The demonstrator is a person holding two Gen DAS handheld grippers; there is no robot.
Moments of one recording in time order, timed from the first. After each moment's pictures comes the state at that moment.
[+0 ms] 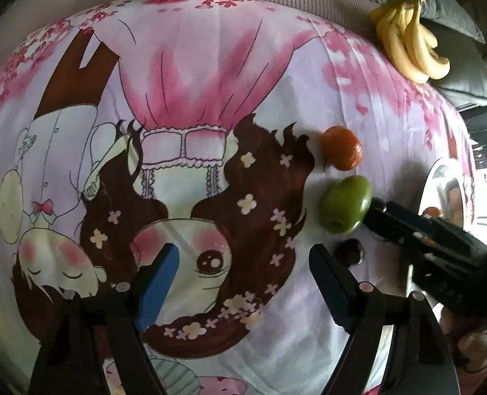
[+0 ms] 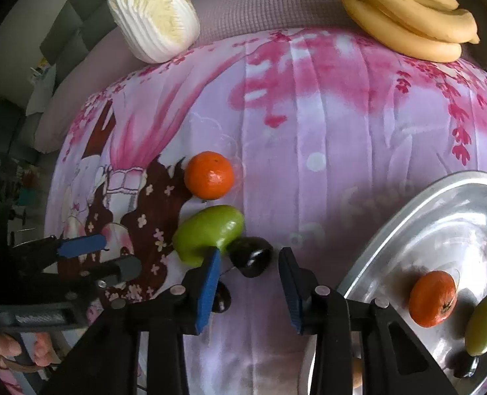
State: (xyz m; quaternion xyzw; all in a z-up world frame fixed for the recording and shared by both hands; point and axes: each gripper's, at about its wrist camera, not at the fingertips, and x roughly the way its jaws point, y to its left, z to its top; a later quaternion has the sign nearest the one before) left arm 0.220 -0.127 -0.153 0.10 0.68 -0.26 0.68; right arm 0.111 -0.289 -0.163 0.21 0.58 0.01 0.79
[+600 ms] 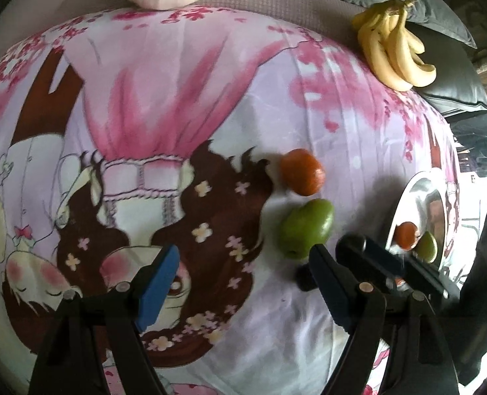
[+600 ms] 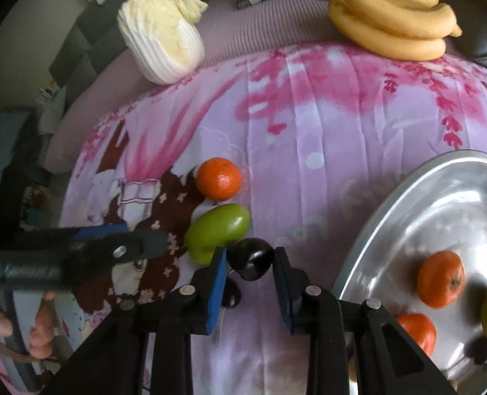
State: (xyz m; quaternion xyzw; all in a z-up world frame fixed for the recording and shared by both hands) left arm 0.226 -0.178 -0.156 0.09 0.68 -0.28 0.67; right arm 0.086 -0.289 -0.152 0.25 0.52 0.01 0.82
